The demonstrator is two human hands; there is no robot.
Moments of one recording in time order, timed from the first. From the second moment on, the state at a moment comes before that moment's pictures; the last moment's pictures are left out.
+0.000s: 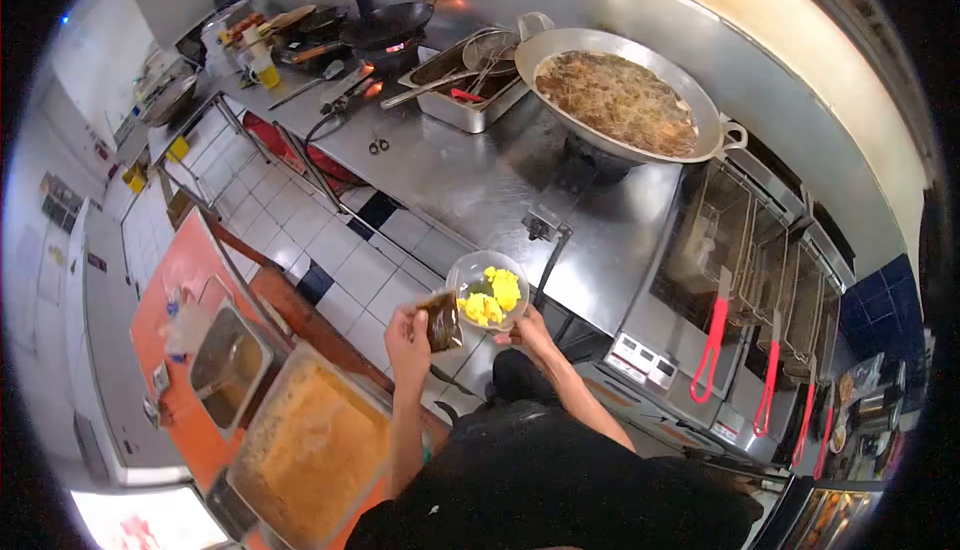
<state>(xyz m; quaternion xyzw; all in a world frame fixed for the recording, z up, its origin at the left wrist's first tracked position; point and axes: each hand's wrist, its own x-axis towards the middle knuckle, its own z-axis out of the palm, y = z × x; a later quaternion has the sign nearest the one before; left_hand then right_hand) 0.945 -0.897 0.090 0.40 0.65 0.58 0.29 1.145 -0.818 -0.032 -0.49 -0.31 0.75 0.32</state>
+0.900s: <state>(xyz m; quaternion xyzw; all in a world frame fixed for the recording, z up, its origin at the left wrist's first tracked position) 0.706 -0.377 -0.024 0.65 0.62 0.25 0.37 0.887 -0.503 -0.078 -0.62 -0.14 0.66 0.40</state>
